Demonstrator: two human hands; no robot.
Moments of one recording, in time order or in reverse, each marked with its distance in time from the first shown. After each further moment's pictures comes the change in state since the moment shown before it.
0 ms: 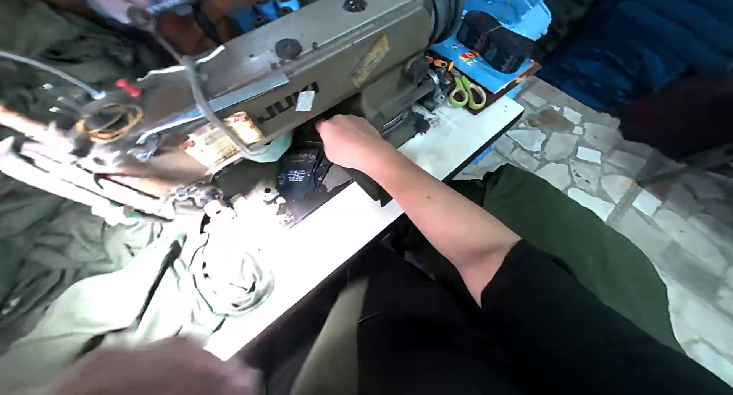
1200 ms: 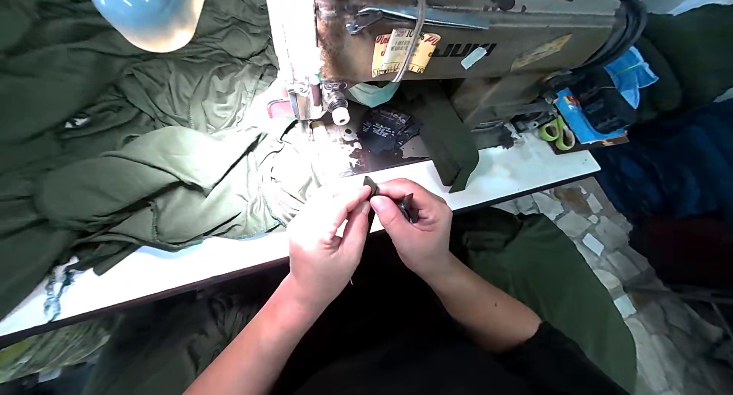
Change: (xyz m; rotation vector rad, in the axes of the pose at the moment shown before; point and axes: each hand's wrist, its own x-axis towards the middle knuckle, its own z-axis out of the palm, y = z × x) left_hand -0.004 -0.069 0.079 0.146 0.459 0.036; right_hand -0.126 -0.084 0.109 0.965 0.594 -0.627
